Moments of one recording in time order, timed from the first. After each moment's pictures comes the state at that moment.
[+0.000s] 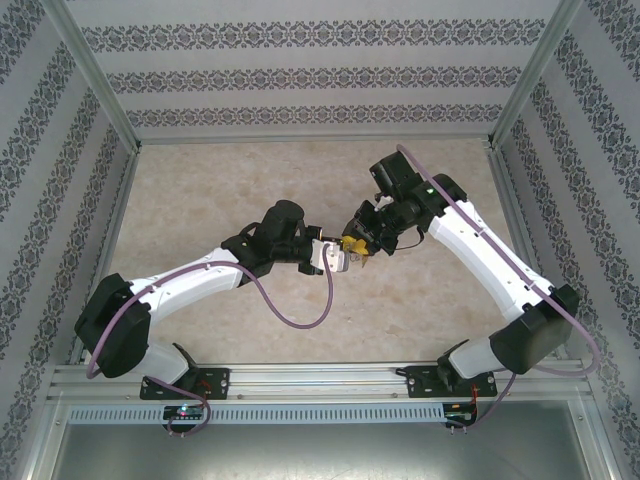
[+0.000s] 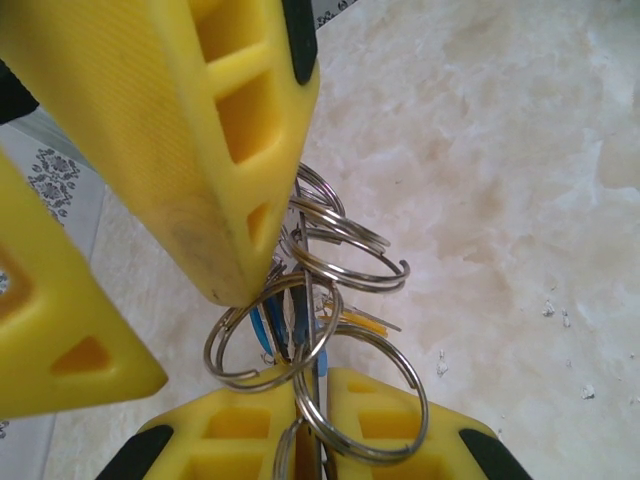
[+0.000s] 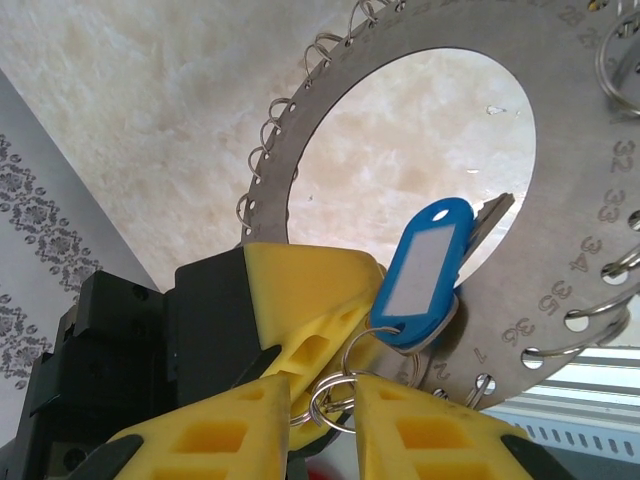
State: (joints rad) left arm -0.75 1.46 0.98 -0.06 0.45 0.96; right arm 0.53 1.45 1.48 -1.17 -0.47 1.15
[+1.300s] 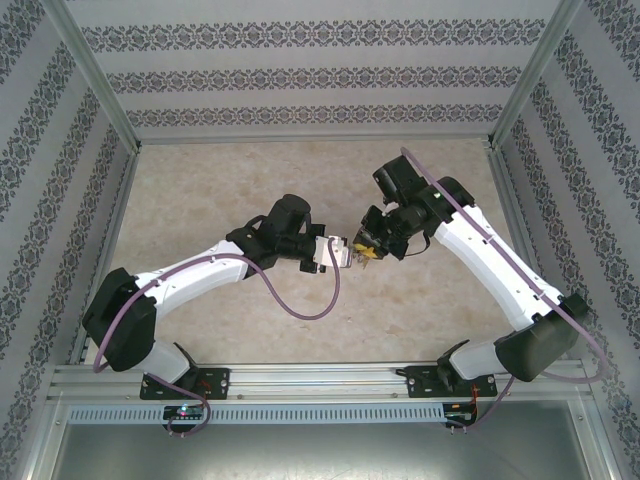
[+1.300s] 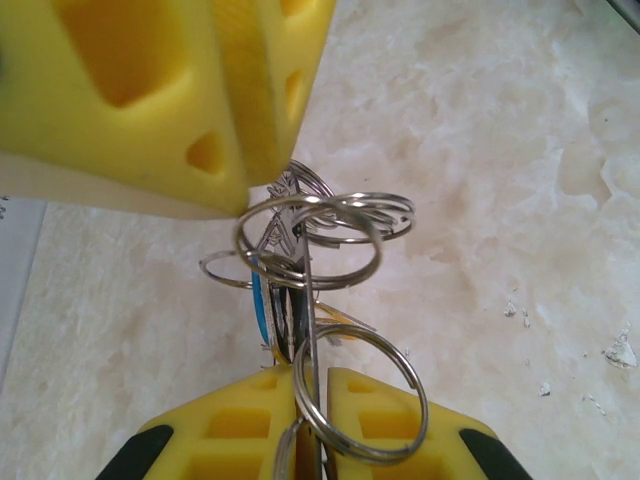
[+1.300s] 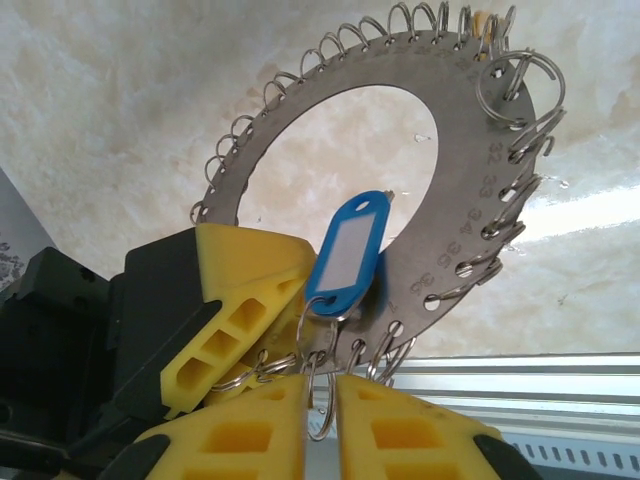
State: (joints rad) left arm -0.74 1.51 1.07 -0.19 0.48 0.94; right arm 0.55 1.41 1.49 -1.26 -0.34 1.10
